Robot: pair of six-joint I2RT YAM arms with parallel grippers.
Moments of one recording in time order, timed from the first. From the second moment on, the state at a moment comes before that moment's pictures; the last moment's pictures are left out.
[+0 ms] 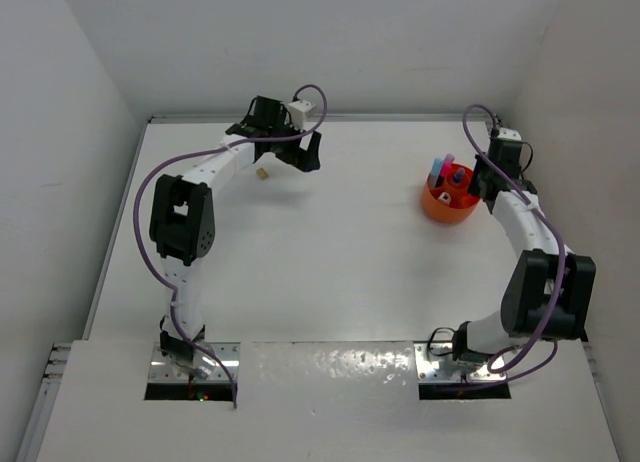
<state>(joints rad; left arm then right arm) -0.32 2.10 1.78 -0.44 0.43 0.13 -0.16 1.46 1.00 -0.26 0.15 0.10</state>
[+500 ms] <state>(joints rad) -0.32 2.10 1.78 -0.44 0.43 0.13 -0.16 1.49 0.99 -0.23 0.15 0.15</state>
